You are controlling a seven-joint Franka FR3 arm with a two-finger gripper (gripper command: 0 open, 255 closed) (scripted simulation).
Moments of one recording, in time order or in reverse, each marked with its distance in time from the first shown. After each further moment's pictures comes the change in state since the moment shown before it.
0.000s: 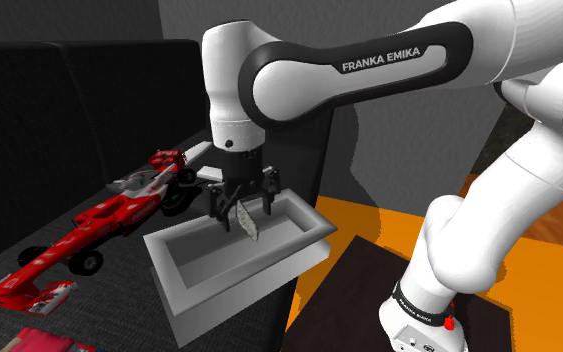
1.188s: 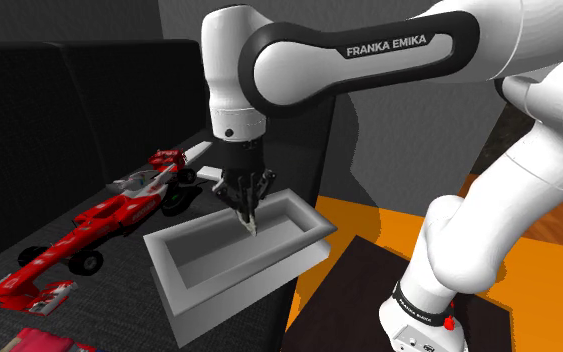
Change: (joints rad) arm -0.002 -0.005 -0.005 0.039 -0.002 -0.044 0.001
